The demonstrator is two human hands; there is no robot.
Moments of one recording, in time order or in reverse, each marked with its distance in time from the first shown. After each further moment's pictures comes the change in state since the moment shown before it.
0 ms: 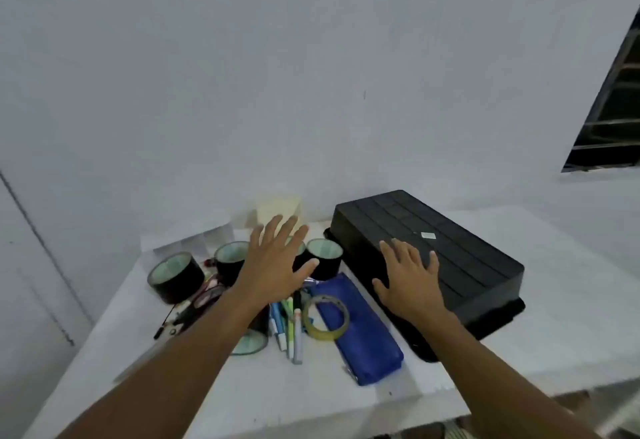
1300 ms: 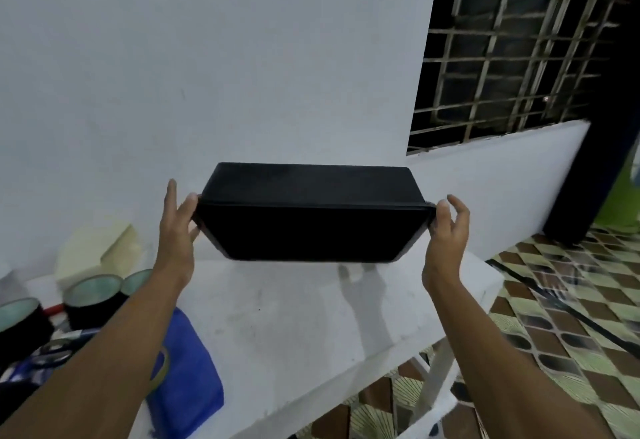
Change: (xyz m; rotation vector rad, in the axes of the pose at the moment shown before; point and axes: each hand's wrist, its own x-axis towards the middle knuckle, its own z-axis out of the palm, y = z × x) left_hand 0.147 0.167 0.028 -1.602 0.275 -0.335; right_hand -0.036 0.286 -0.102 1.300 0.937 0.546
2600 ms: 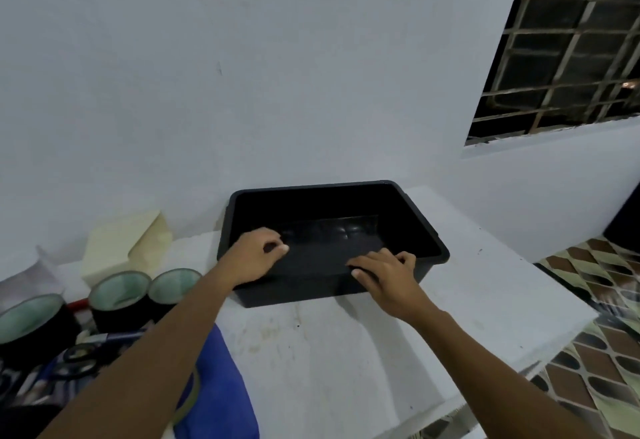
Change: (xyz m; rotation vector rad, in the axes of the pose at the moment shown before) left_hand 0.053 -0.071 -0.004 1.146 -0.511 0.076; right_hand -0.022 0.119 0.103 -1.045 -0.973 -0.544
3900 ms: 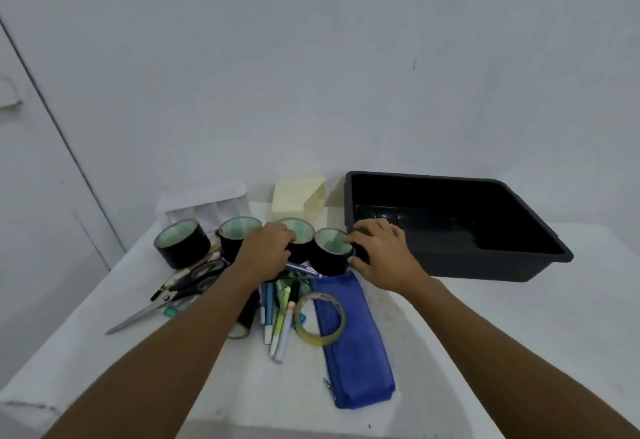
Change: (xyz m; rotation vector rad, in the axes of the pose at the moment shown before) left_hand -0.175 -0.134 -0.088 0.524 0.141 -0.267; right_hand 0.071 -0.223 0.066 0.003 -0.107 -0.489
